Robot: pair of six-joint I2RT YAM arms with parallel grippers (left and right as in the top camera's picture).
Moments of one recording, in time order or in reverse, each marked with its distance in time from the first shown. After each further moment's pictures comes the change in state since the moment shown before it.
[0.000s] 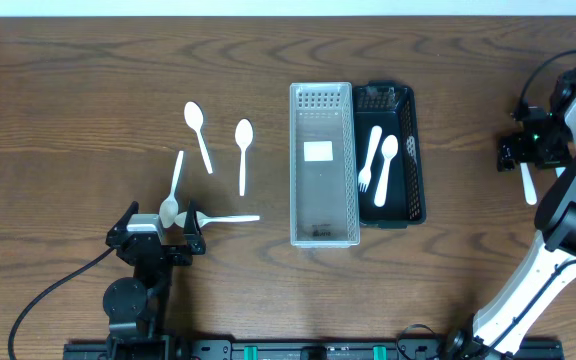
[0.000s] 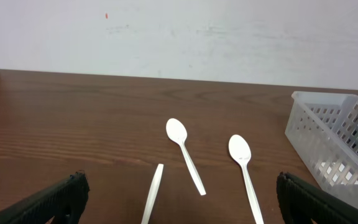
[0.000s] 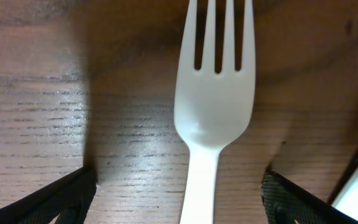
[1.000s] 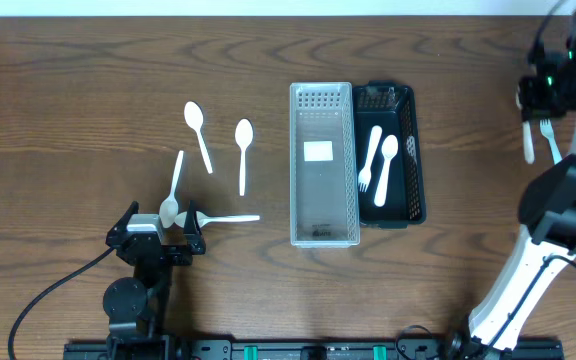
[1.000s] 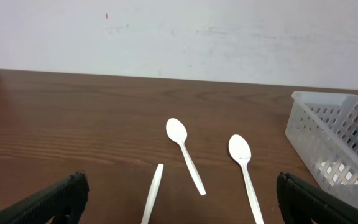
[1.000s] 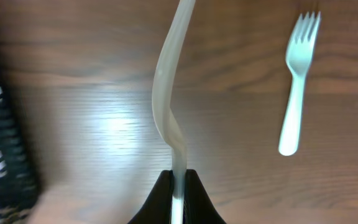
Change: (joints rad) left arm 0.000 0.000 0.000 0.000 0.000 0.000; right arm 0.152 0.034 0.702 -0.595 -0.056 0.193
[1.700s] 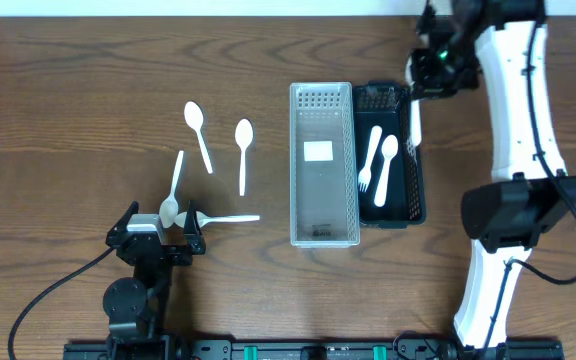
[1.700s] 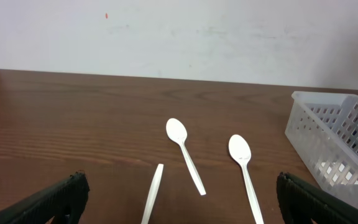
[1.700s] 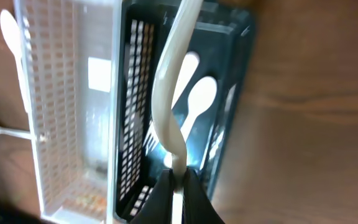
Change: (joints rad) left arm 0.000 0.000 0.000 0.000 0.000 0.000; right arm 0.388 -0.065 0.030 -0.052 -0.201 0.277
